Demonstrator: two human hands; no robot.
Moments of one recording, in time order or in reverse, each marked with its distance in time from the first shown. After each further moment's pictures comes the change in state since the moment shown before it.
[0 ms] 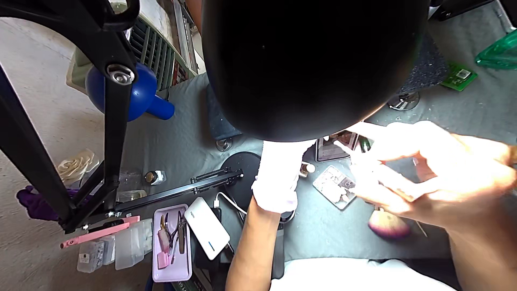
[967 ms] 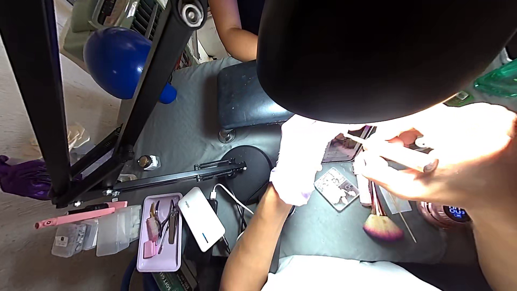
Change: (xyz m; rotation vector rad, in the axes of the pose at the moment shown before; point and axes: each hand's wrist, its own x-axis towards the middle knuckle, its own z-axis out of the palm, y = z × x) left_hand -0.007 -0.006 0.007 -0.187 0.050 0.085; right_hand 0.045 -0.002 -0.006 -0.249 -0.203 -0.156
